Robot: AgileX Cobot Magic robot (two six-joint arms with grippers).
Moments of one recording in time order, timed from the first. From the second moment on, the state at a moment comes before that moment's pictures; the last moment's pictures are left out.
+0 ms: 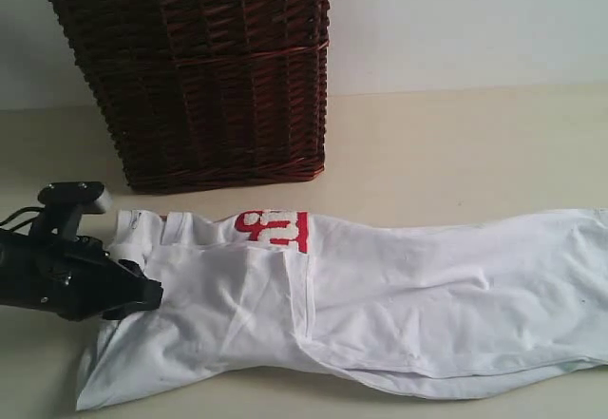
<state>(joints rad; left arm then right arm) -0.24 1.80 -0.61 -1.74 0.35 1.71 -0.06 0.15 -0.04 -0.10 0.19 0.21</state>
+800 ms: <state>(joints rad) 0.25 1.65 -0.52 -1.48 0.34 1.71 -0.06 0.15 -0.04 -0.10 0.19 0.21</state>
